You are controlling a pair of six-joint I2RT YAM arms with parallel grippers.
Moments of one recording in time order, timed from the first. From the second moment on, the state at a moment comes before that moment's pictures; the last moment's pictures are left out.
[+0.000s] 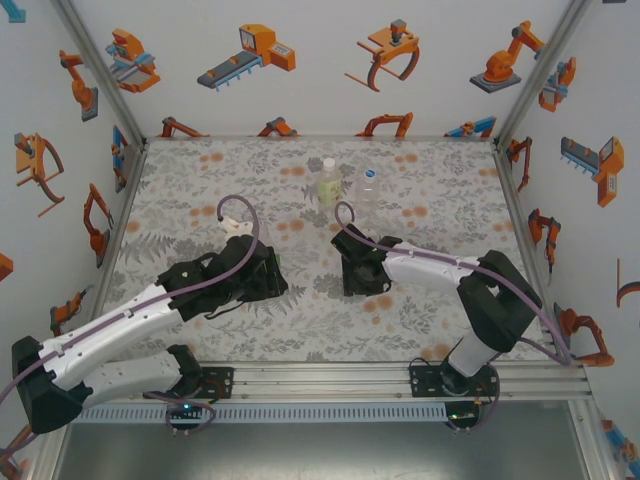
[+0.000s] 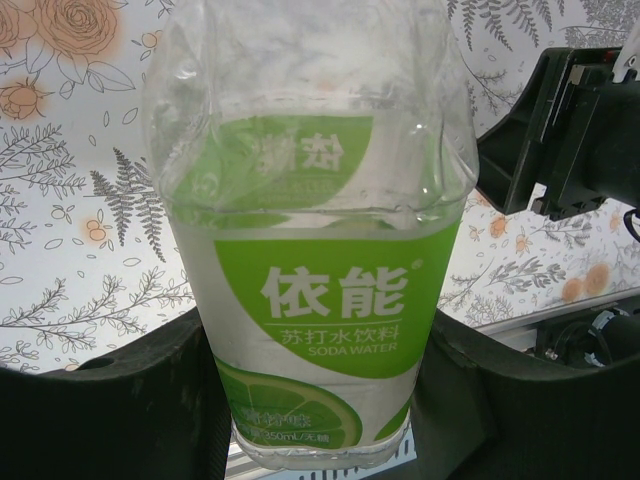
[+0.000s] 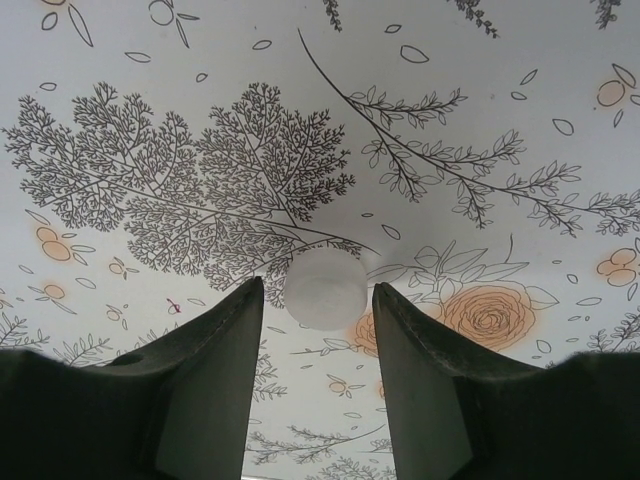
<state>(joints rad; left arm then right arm) -0.97 0.99 0.88 -0.74 -0.29 -0.91 0.81 1.62 0.94 -0.59 0.13 0.69</state>
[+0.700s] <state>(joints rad) -0.97 1.00 0.88 -0.74 -0.29 -0.91 0.81 1.65 0.95 -0.58 0.13 0.69</state>
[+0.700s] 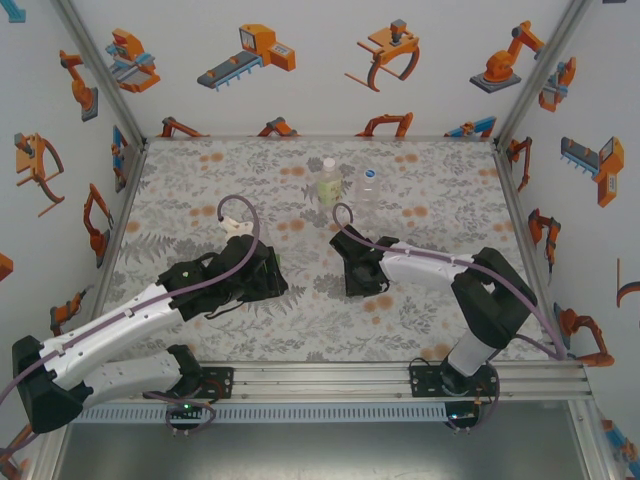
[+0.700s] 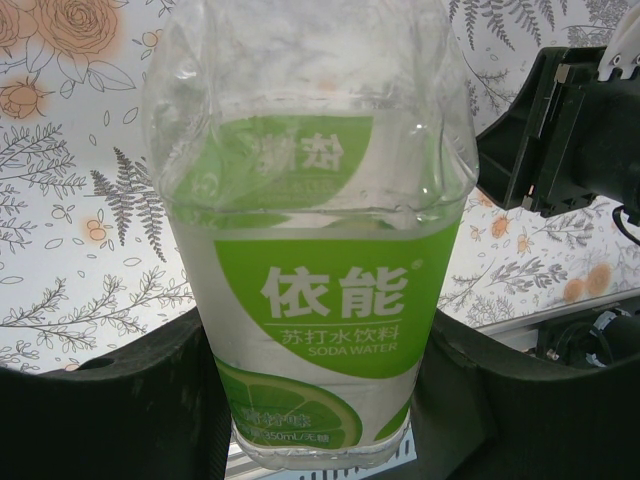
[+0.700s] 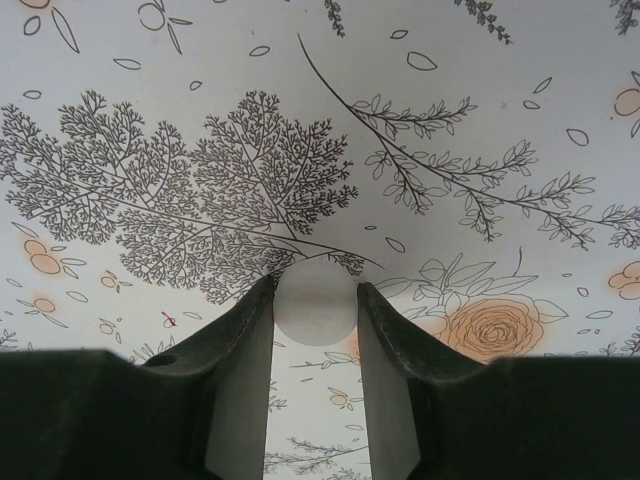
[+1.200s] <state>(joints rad) -0.97 1.04 0.92 -0.70 -0.11 -0.63 0.81 1.32 0.87 -0.45 -0.04 0.53</state>
